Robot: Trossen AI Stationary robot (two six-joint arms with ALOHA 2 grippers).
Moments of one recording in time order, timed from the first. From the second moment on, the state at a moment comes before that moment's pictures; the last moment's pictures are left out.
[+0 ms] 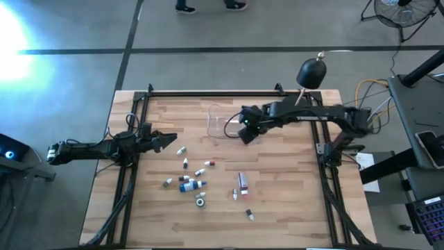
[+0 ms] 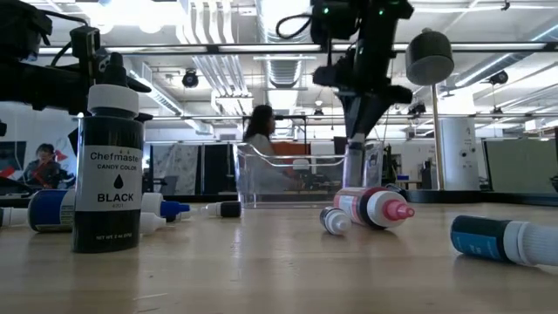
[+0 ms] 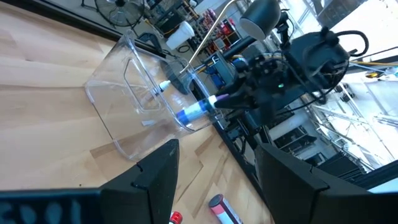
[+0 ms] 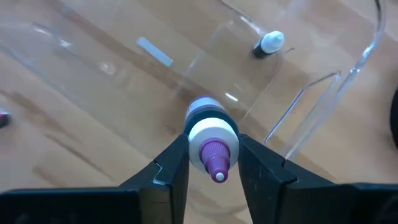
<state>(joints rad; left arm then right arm) 0.06 0.17 0.01 0.05 -0.29 -0.94 -0.21 1.70 1.35 -0.98 0.20 0.76</state>
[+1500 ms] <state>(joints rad) 0.06 0.17 0.01 0.05 -0.29 -0.94 0.11 1.59 1.34 -0.99 0.00 0.71</state>
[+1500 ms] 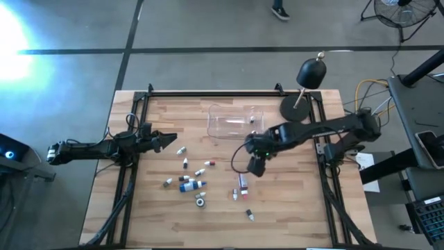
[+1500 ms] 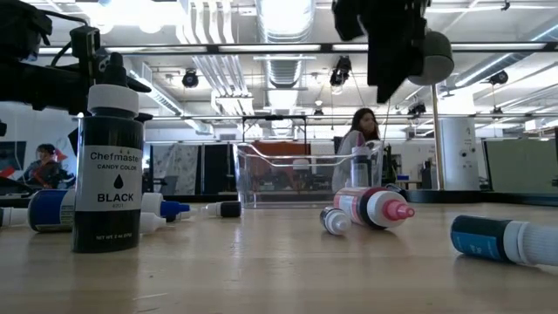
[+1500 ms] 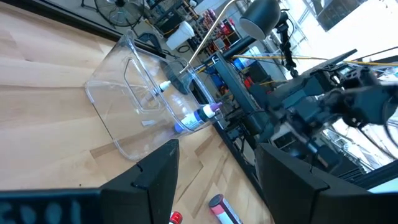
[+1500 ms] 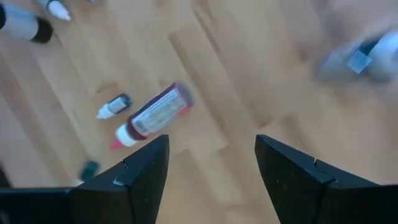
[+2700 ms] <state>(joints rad) 0.06 0.17 0.01 0.05 -0.29 -0.94 0.38 2.02 1.42 -0.80 0.02 1.78</state>
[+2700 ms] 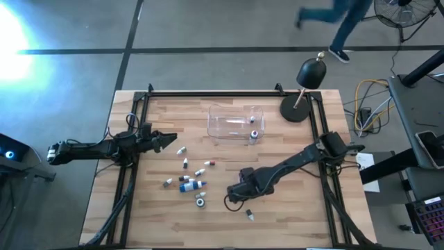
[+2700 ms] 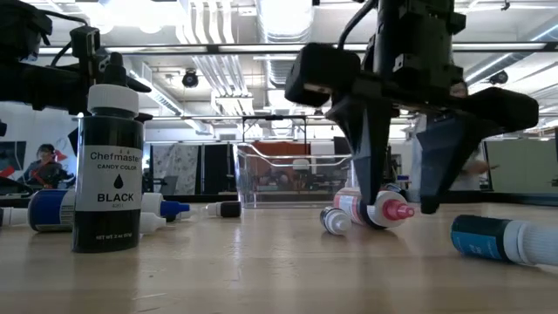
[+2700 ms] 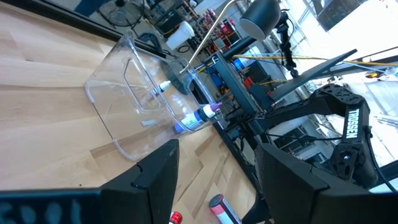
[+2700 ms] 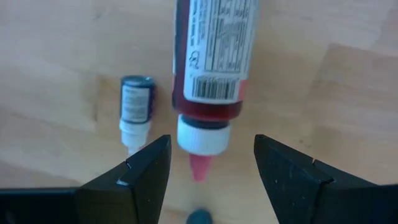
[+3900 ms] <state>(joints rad) 0.06 0.17 0.01 0.07 -0.29 -0.95 0.36 2.03 1.41 -0.80 0.04 1.74</state>
